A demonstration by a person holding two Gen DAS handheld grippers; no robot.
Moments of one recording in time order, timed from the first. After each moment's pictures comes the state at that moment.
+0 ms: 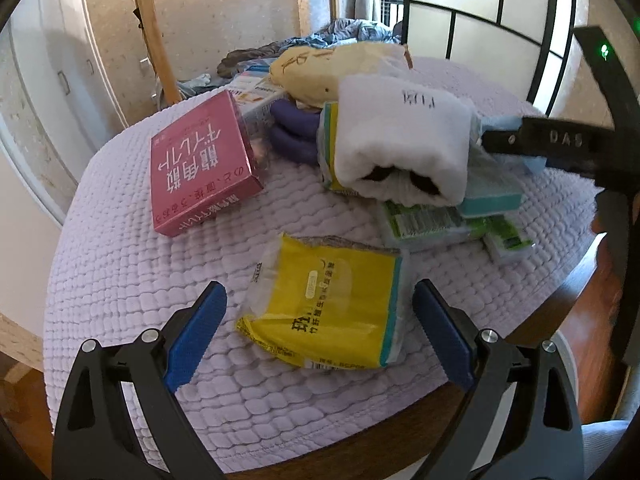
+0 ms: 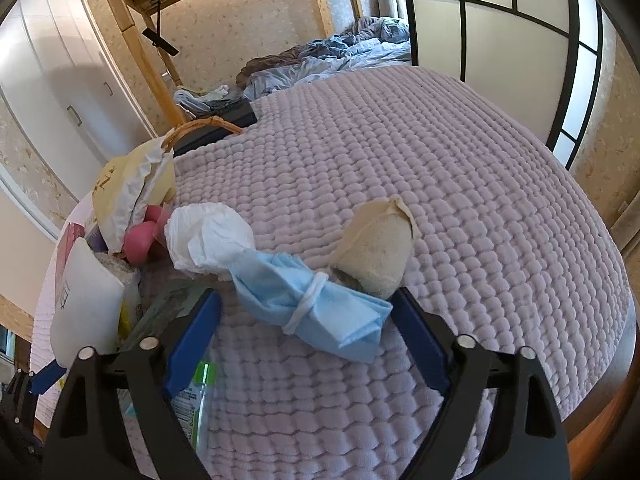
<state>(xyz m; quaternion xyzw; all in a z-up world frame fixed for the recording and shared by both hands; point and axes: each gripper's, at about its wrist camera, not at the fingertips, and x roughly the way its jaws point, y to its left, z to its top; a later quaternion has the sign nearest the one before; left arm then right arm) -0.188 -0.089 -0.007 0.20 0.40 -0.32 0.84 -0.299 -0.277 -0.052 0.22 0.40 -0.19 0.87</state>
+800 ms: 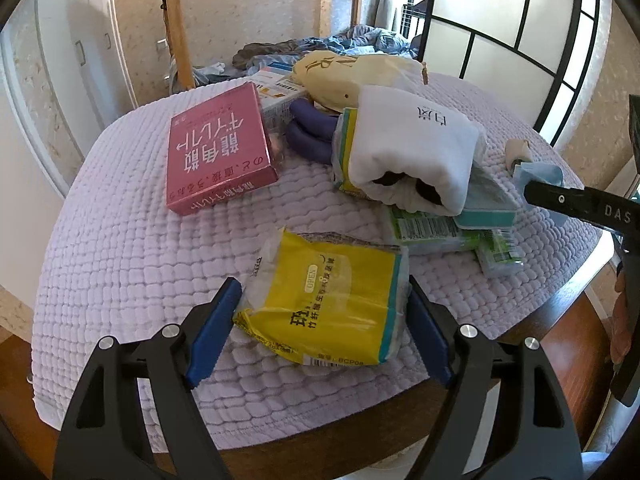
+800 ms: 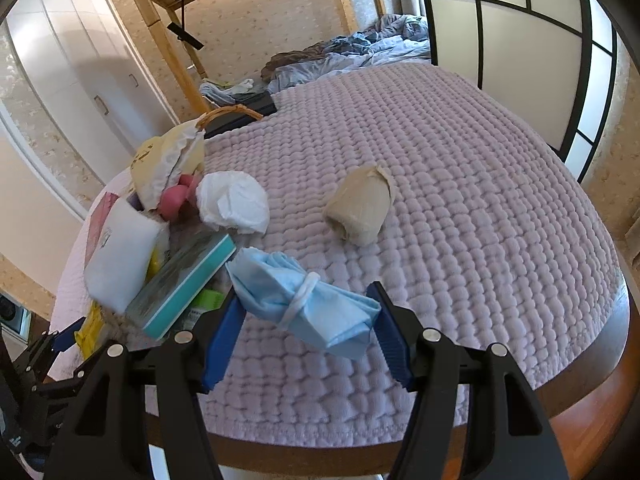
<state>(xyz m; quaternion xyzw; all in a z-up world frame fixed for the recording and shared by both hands) -0.194 -0.071 0.002 0.14 0.41 -0.31 0.84 -0.345 -0.278 -0.035 0.21 0.41 -0.14 0.88</state>
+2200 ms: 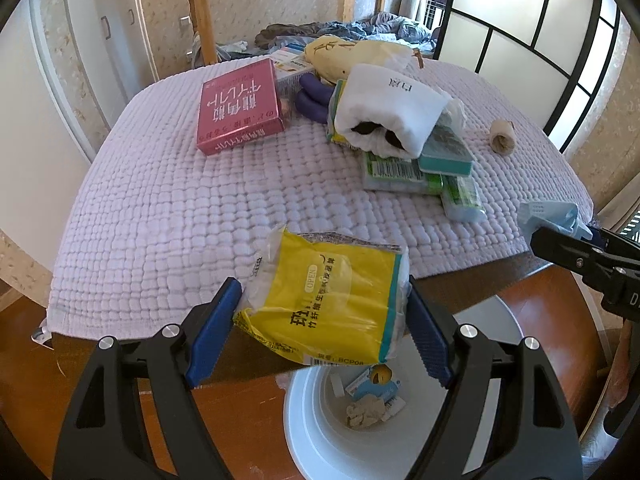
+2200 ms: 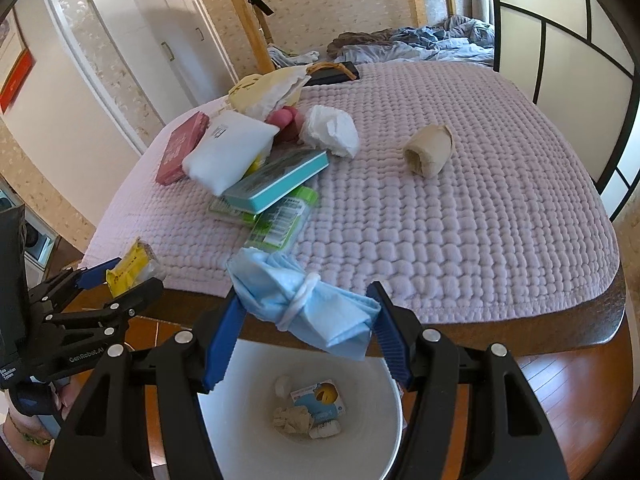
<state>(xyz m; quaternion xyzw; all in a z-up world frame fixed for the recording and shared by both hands) -0.246 -0.049 0.017 0.13 0.45 -0.27 0.84 -0.460 -0.182 -0.007 0.16 0.45 -0.03 0.88</state>
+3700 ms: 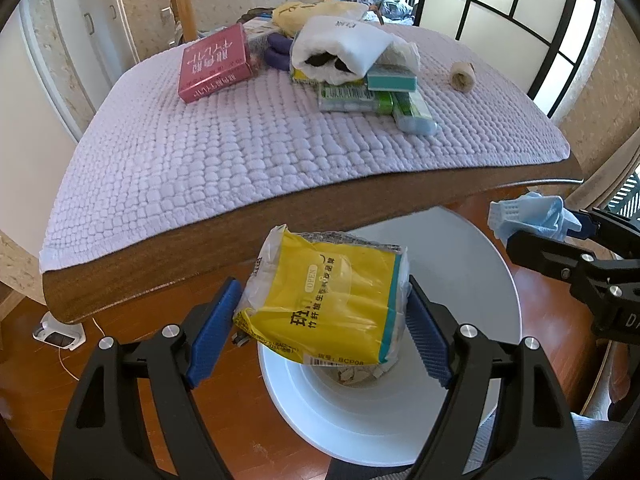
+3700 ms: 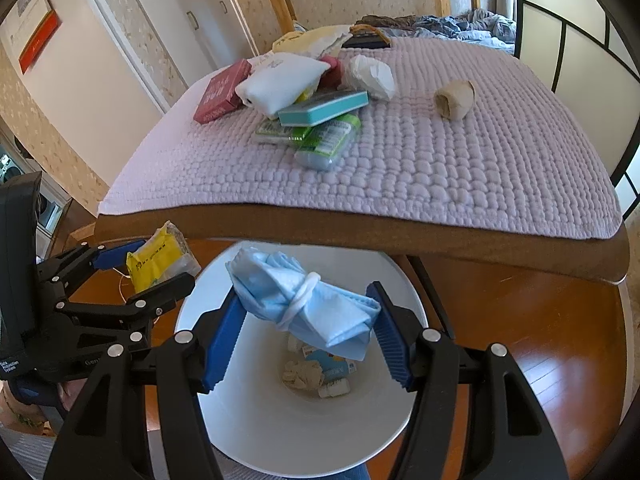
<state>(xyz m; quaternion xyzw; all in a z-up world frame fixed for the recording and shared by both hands) -0.303 -0.039 0.000 0.16 0.48 -0.29 0.81 -0.540 -0.102 -0.010 0.14 0.48 0.00 0.87</state>
